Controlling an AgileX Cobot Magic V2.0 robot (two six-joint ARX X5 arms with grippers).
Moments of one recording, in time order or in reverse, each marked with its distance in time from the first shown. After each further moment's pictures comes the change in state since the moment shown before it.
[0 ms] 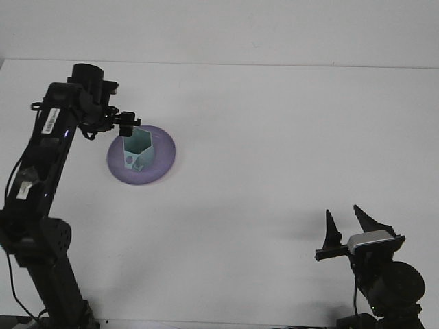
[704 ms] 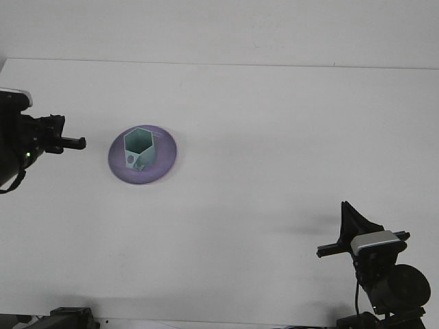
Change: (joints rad) left arm 0.043 -0.674 -0.190 0.110 0.000 -0.002; right arm 0.000 0.000 0.014 0.090 0.007 -0.020
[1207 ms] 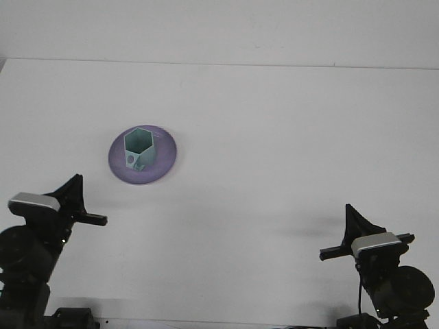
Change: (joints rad) left arm 0.001 -0.772 -1.266 0.862 0.000 -0.004; right arm 0.000 -0.017 0.021 -0.063 0.000 -0.066
